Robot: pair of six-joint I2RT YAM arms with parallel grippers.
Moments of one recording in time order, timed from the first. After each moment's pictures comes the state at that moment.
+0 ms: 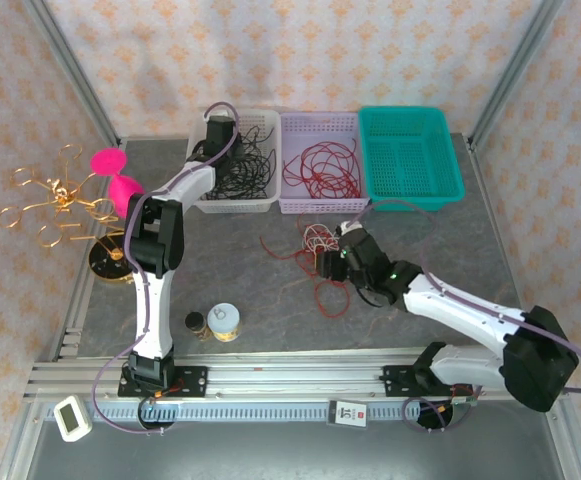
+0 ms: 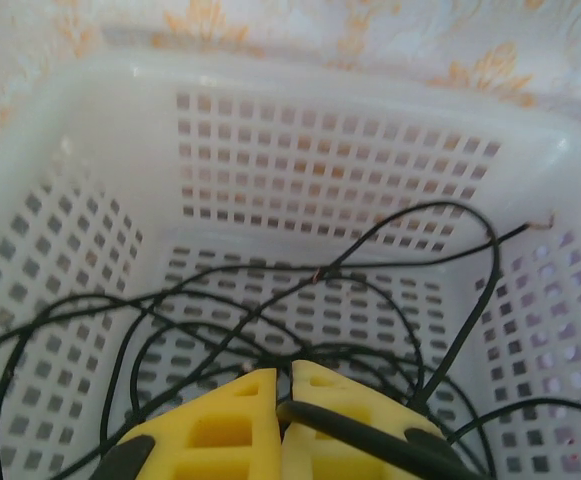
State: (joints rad) left arm -0.16 2.21 1.76 -0.10 -0.25 -0.30; right arm 0.77 1.19 0.67 -0.25 0.10 0.58
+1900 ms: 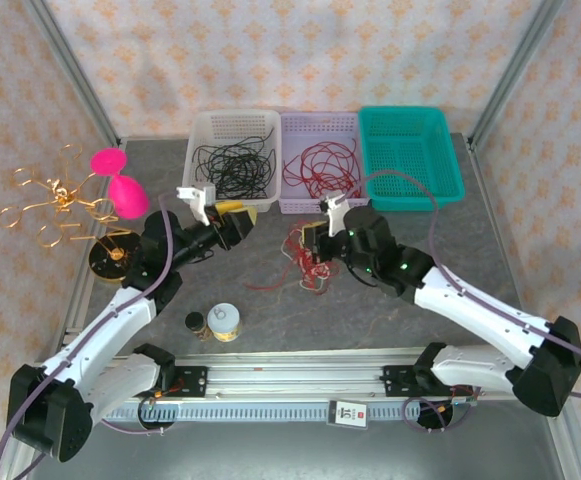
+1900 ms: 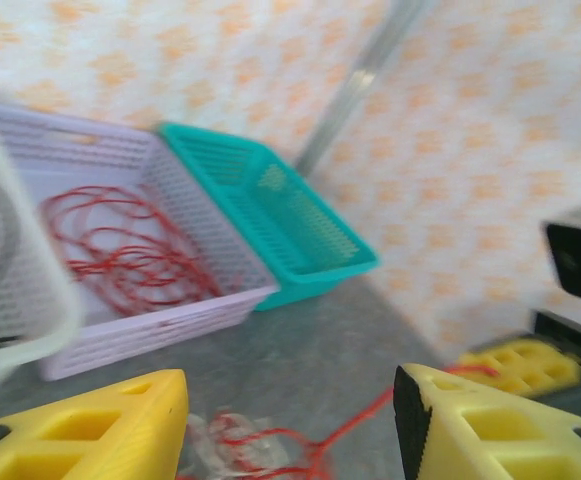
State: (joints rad) left arm -0.33 0.96 0.62 0.30 0.47 -0.52; right arm 0.79 1.12 0.93 -0.22 -0.04 0.36
